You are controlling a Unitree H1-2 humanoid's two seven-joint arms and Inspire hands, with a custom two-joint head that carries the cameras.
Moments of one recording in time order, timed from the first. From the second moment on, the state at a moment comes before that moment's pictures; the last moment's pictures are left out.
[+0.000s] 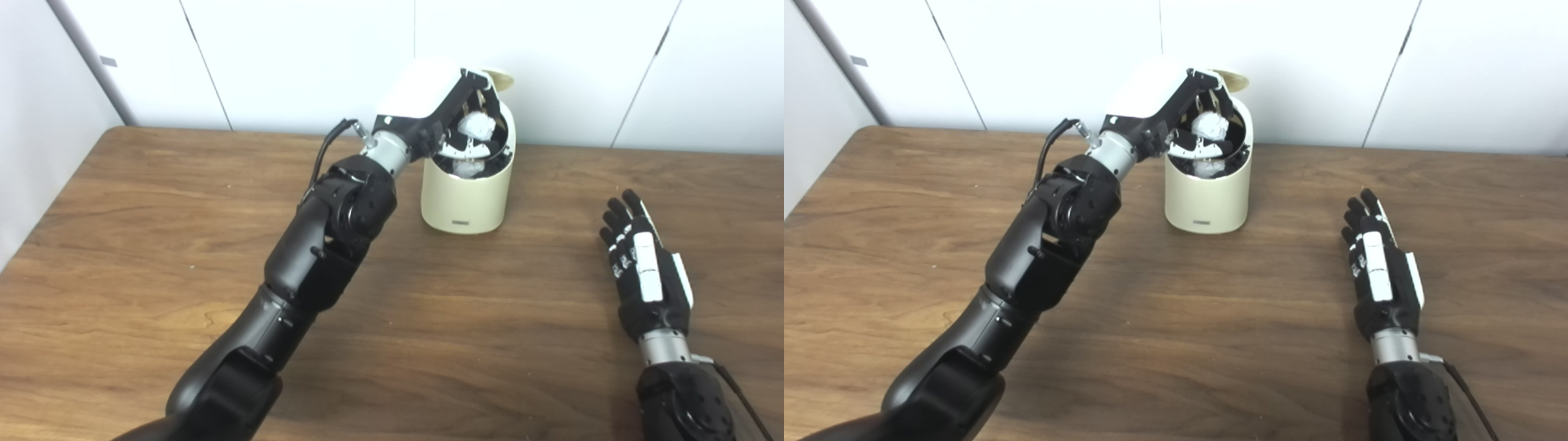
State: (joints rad) left arm -0.68 0.14 -0.32 0.06 0.81 0.10 -0.17; right arm -0.10 -0.06 -0.12 -0.01 0.24 0.03 0.06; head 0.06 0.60
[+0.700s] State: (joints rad) left arm -0.69 0.18 -0.39 0.17 0.86 -0.01 -0.06; right arm -0.09 -0.06 -0.12 -0.02 0.25 0.04 0.06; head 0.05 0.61
